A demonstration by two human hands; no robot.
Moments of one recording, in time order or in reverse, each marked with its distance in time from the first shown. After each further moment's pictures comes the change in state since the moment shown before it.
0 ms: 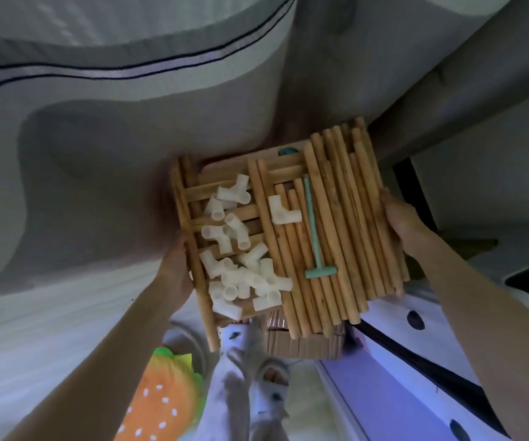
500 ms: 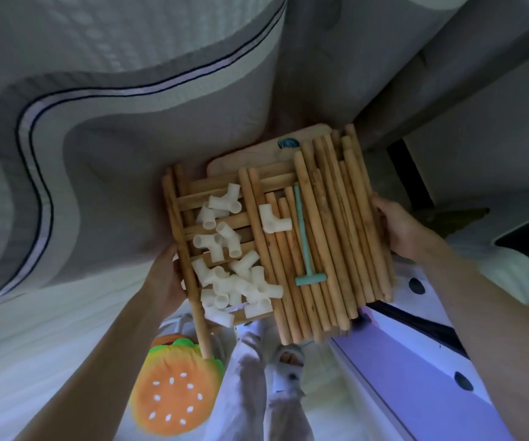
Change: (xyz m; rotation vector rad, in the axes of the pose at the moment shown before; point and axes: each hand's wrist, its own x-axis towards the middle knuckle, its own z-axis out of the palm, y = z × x) left_hand -0.020 -0.004 -0.053 0.055 -0.057 -0.082; right_hand -0.052 0.037 0.011 0.283 -0.293 0.001
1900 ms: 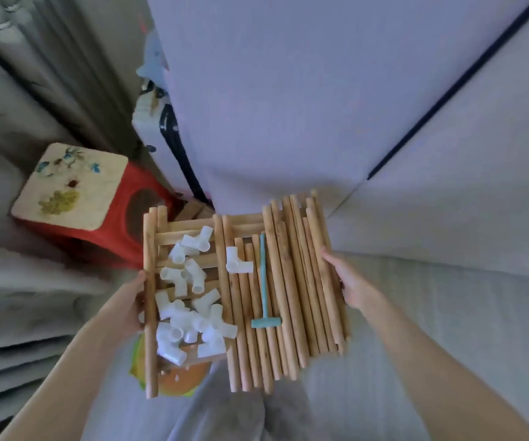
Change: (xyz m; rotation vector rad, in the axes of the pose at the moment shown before) left_hand -0.345 -0.277 -0.093 1.084 -0.322 0.056; right_hand -0.525 0.575 0.082 0.968 0.490 0.092
